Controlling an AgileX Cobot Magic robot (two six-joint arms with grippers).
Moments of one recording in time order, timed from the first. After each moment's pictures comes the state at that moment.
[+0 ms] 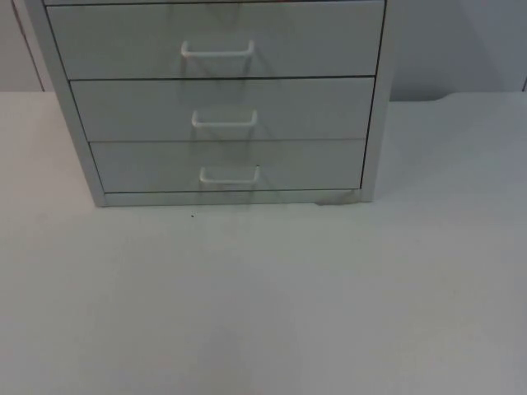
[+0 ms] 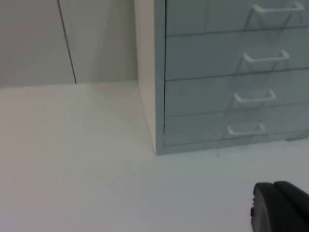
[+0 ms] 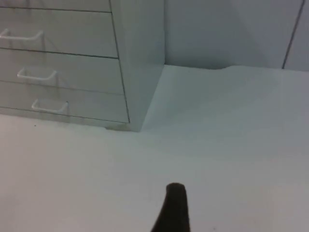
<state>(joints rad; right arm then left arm) 0.10 0.17 -0.58 0.16 0.90 -0.14 0.01 0.00 -0.53 -0.22 0.95 0.13</state>
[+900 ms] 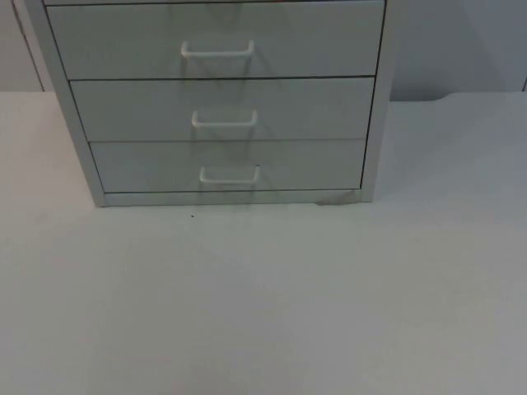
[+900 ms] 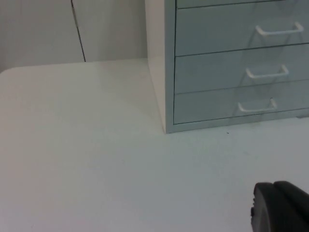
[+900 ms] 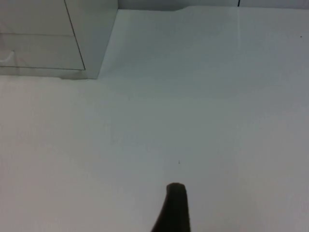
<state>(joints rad) 0.10 0.00 -0.52 0.01 1.10 -0.01 0.01 0.00 -0.55 -0.18 1.03 0.12</state>
